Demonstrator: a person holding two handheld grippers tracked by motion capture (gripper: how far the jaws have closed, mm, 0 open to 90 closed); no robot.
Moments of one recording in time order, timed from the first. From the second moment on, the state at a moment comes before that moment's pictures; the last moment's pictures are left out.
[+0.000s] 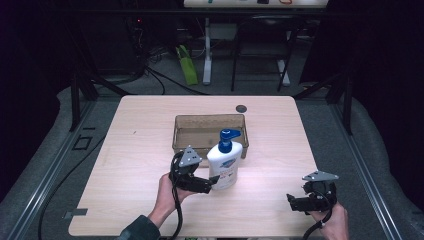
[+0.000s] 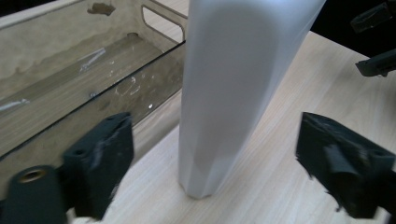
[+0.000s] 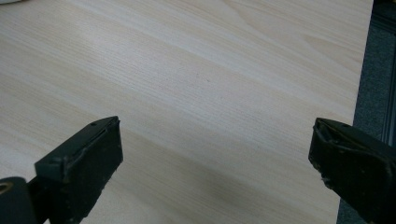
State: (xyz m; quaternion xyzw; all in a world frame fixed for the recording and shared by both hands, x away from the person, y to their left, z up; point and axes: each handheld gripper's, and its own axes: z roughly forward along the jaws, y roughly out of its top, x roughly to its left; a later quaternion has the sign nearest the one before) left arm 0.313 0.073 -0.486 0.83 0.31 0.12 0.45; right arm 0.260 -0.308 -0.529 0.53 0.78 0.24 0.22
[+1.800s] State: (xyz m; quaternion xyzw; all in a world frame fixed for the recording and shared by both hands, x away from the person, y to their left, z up) left arm 0.343 0.020 -0.491 0.84 0.22 0.09 0.48; right arm 0.259 -0.304 -0.525 0.51 0.79 0.24 0.23
